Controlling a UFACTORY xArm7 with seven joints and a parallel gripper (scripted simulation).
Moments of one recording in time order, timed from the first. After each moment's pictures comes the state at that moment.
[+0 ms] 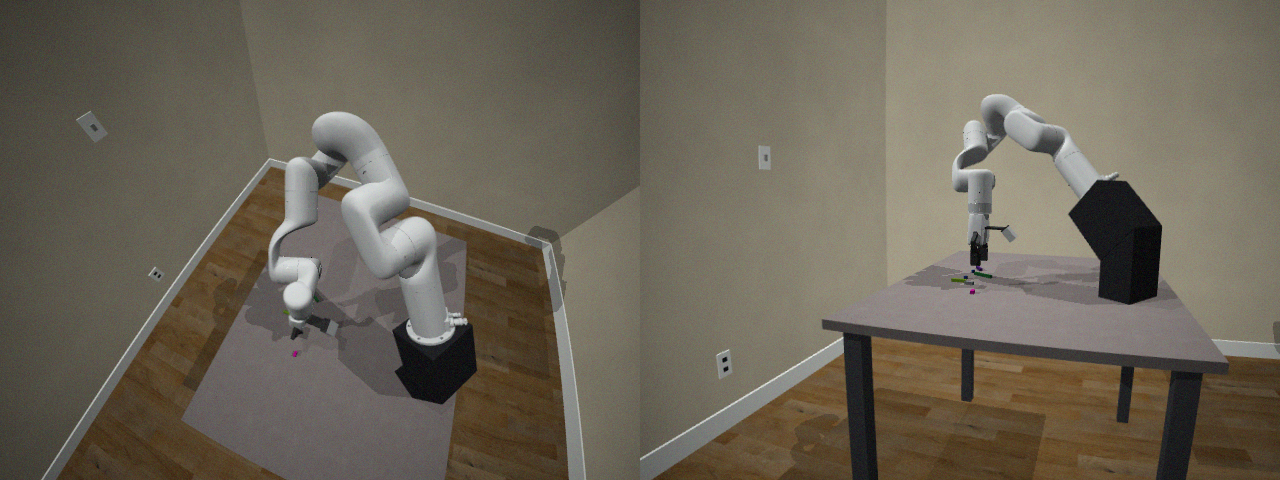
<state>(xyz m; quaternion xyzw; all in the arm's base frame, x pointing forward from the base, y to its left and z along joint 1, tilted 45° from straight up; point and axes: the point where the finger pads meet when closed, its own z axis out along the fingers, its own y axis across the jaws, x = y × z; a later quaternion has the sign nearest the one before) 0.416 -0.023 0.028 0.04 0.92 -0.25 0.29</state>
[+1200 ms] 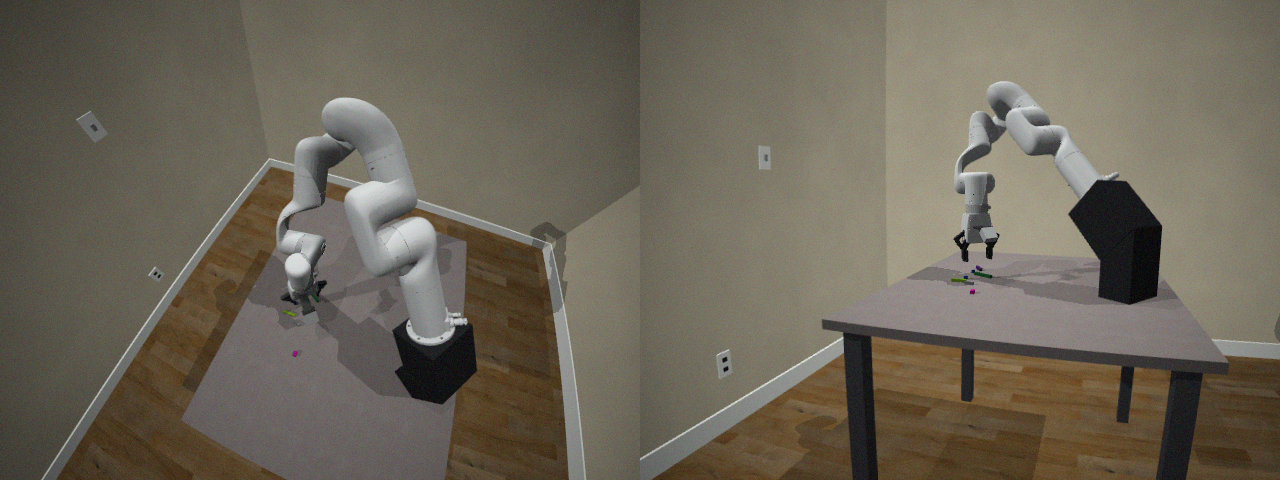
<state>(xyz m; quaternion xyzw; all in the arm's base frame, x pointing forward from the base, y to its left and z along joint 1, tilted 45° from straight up) 0.424 -0.096 0.075 0.41 0.83 -0.12 0.36</state>
